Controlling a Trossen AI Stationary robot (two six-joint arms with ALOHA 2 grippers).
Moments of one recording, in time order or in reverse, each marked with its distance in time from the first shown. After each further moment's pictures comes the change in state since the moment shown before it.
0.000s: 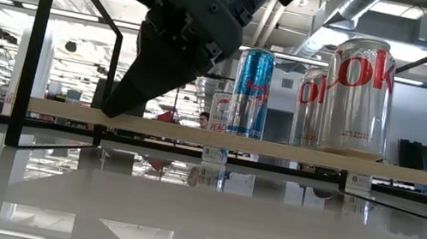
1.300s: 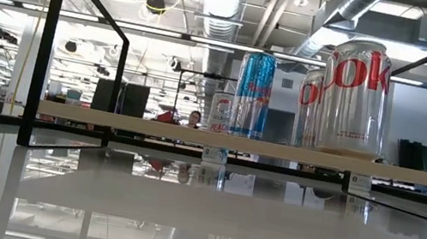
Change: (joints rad) left arm -0.078 0.000 -0.056 0.009 0.037 0.028; right arm 0.137 -0.427 0.000 -0.344 0.087 -0.084
